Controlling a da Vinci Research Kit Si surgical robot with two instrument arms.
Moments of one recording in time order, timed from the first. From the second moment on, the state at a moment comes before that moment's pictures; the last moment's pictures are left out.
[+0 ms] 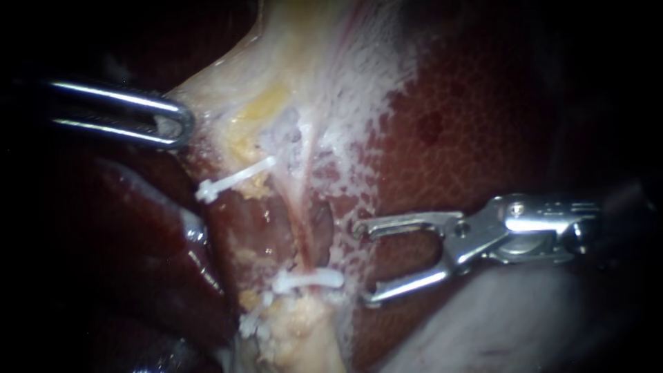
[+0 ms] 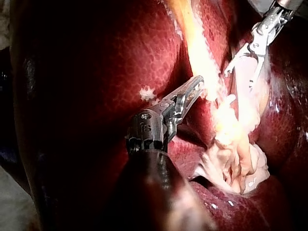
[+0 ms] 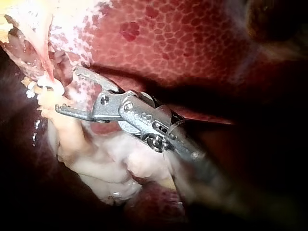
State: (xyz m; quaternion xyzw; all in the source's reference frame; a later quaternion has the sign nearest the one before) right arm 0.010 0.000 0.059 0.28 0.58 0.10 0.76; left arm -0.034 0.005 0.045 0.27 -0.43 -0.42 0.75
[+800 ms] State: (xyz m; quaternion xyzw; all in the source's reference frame) right arm 0.007 0.002 0.057 0.24 0.59 0.07 0.77; left arm -0.034 0.005 0.046 0.27 -0.43 -0.42 0.75
